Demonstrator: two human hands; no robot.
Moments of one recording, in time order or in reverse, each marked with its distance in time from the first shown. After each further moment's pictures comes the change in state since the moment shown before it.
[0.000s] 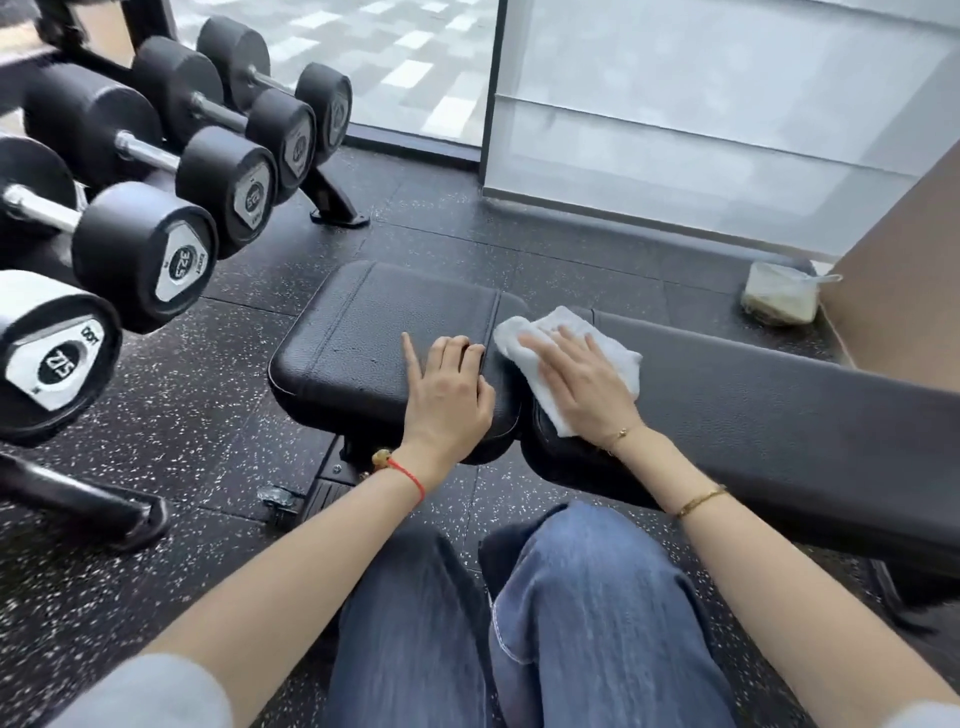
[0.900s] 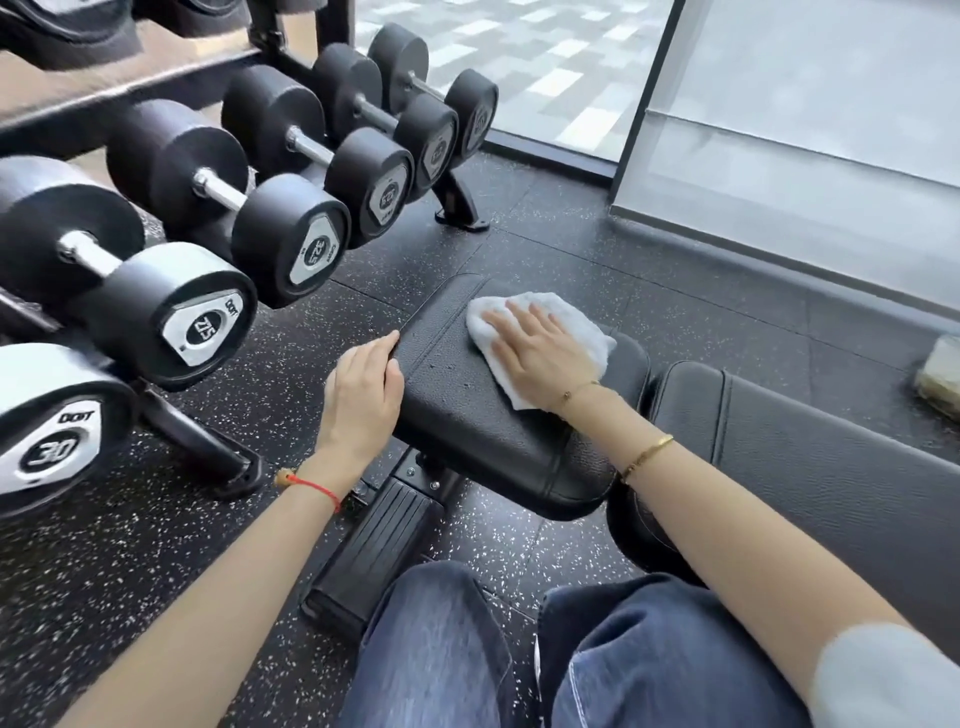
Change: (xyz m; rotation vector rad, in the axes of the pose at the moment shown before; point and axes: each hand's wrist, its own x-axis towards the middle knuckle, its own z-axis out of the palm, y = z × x) left_hand -0.018 -0.154 -0.047 -0.111 0.129 -0.426; right_hand 0.146 -0.099 0.047 -0.162 -0.222 -0.194
